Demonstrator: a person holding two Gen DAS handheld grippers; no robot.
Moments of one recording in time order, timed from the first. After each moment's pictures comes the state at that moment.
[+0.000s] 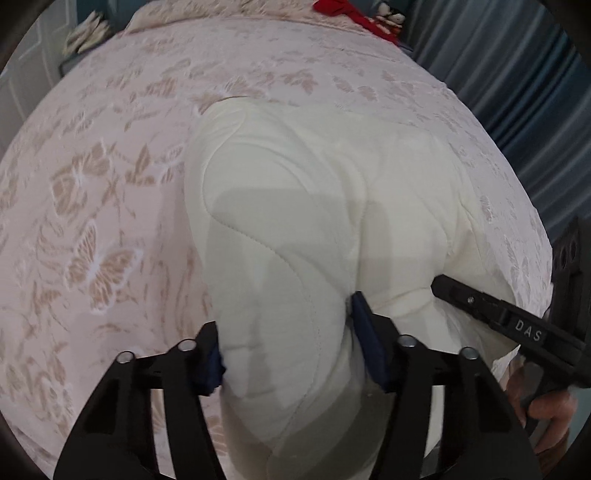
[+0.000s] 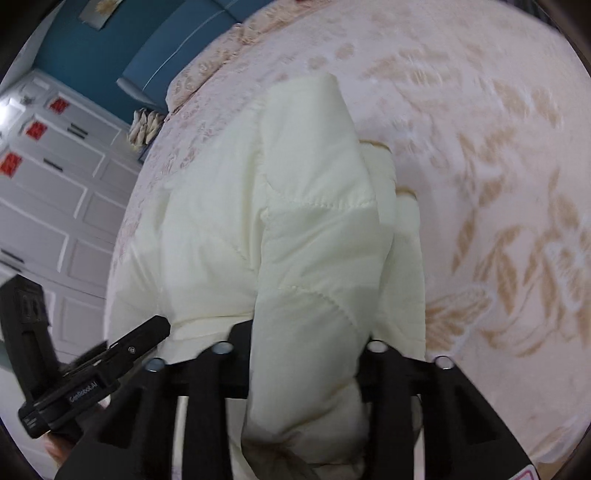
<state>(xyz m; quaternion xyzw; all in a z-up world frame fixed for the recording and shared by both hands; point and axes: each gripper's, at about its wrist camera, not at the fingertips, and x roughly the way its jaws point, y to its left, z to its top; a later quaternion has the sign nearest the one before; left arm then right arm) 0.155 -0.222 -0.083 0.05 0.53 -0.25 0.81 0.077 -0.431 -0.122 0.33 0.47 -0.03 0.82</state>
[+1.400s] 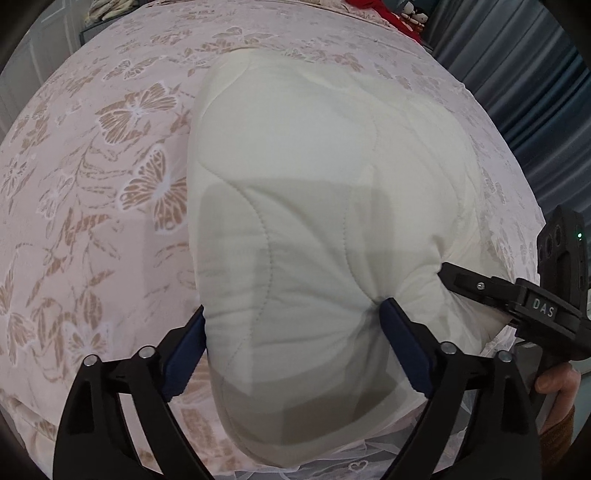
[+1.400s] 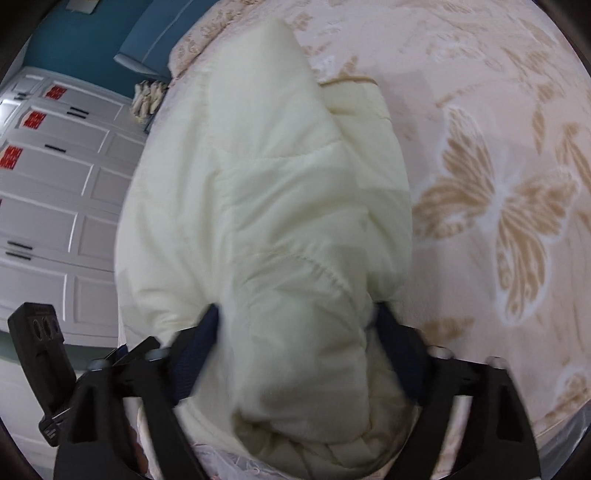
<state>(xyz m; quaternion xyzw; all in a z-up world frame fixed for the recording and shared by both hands) 0.140 -0.122 -0.106 0.03 0.57 -0.23 0.79 0.068 -0.359 -0.151 0.37 0.52 0.02 0.77</state>
